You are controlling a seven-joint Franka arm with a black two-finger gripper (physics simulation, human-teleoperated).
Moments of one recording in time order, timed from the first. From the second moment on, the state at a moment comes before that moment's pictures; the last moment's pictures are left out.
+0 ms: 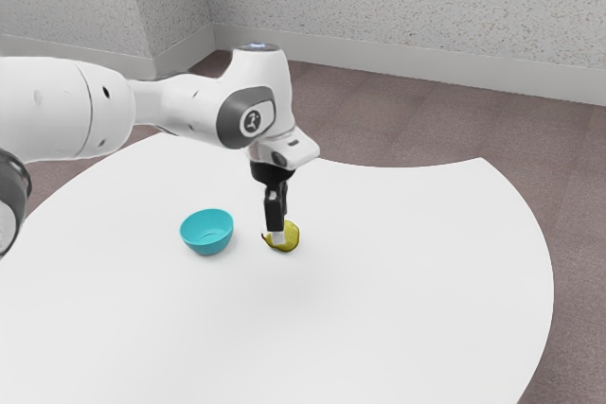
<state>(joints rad) -0.40 0.35 0.23 -1.74 -0.14 1.97 0.94</state>
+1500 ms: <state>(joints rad) -0.32 0.72 0.31 -1.40 -0.21 1.93 1.04</state>
